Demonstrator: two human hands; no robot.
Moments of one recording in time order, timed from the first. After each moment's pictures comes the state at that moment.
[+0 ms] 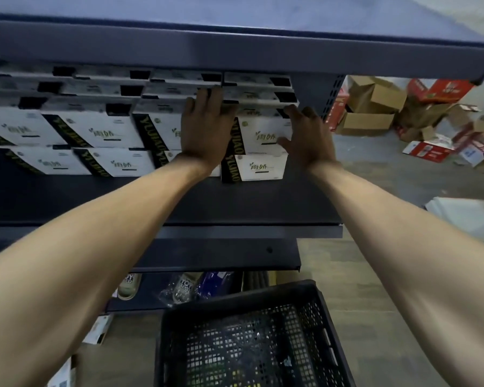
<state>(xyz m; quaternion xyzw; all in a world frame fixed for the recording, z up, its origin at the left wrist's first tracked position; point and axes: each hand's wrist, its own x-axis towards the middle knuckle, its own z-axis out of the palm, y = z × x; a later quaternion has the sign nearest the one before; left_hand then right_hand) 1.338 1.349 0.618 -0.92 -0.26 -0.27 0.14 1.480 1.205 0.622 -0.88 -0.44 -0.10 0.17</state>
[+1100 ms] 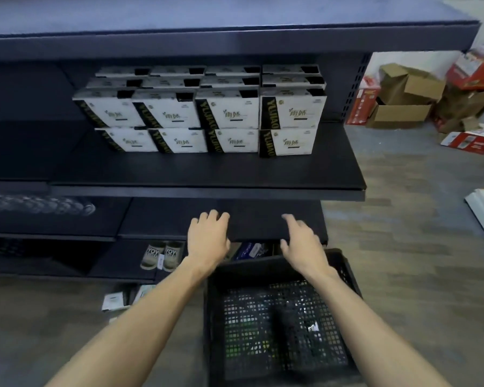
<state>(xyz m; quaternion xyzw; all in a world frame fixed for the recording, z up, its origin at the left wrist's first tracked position) 1.115 1.227 0.513 -0.94 -0.35 0.00 0.02 1.270 1.076 0.485 -0.89 -0.39 0.14 0.20</state>
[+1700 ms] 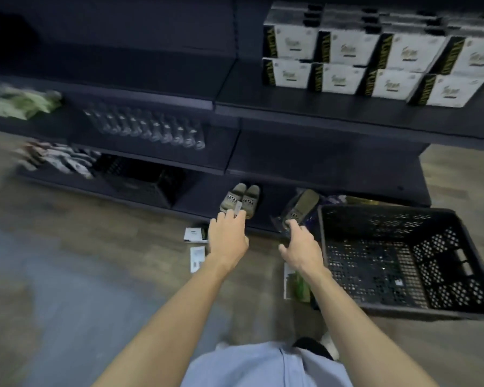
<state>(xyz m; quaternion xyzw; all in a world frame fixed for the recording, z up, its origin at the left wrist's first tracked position) 0.706 1.258 0.468 -0.88 -0.46 0.02 -0.06 0.849 1.157 0.427 -0.88 -0.40 0.22 0.15</state>
